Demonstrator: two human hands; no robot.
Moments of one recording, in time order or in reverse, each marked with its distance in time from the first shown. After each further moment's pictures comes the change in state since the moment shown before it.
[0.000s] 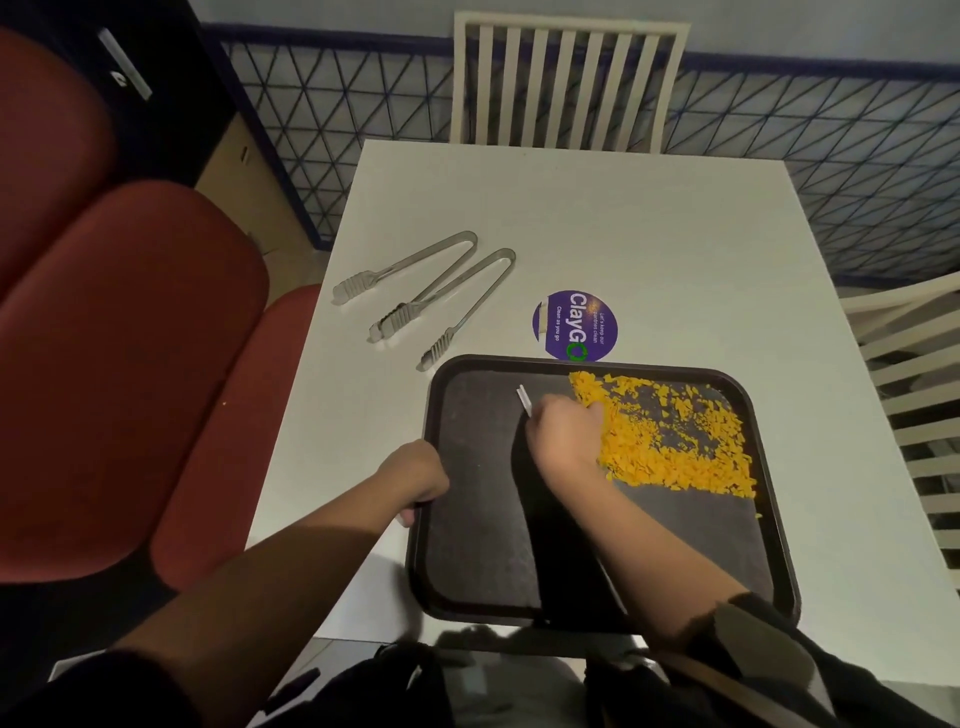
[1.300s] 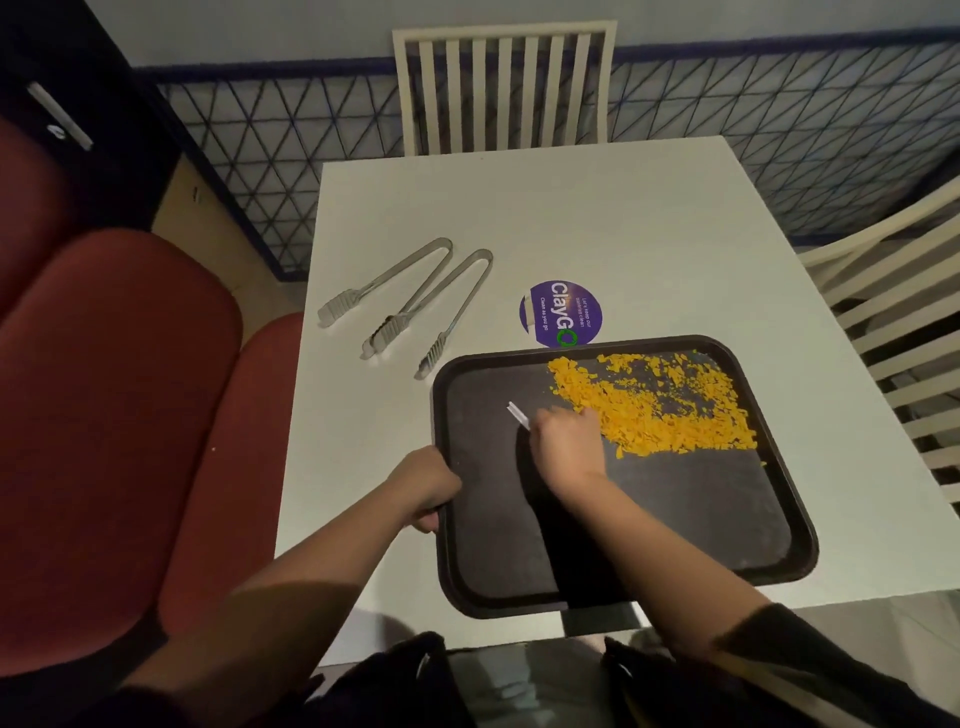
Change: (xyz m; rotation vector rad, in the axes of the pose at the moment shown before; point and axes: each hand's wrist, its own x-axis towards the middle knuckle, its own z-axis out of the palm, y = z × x) left_hand 0.008 -0.020 -0.003 -0.298 -0.046 0.151; right_hand -0.040 -0.010 0.004 -0.033 0.085 -0.091
